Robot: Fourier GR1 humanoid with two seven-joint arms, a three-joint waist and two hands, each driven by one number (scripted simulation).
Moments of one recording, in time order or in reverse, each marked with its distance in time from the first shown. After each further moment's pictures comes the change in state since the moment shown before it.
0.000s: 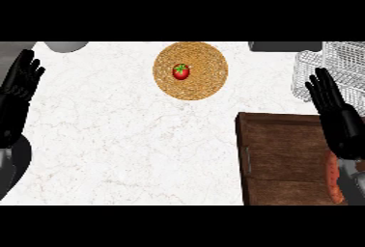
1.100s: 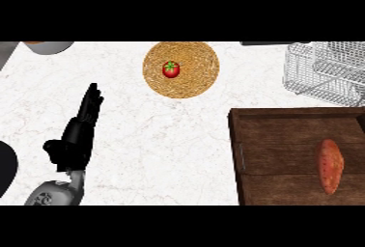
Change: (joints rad) left arm 0.092 -0.286 -0.214 -0.005 -0.156 0.204 -0.008; right arm 0.285 -0.292 -0.577 0.326 -0.770 1.088 0.102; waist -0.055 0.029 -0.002
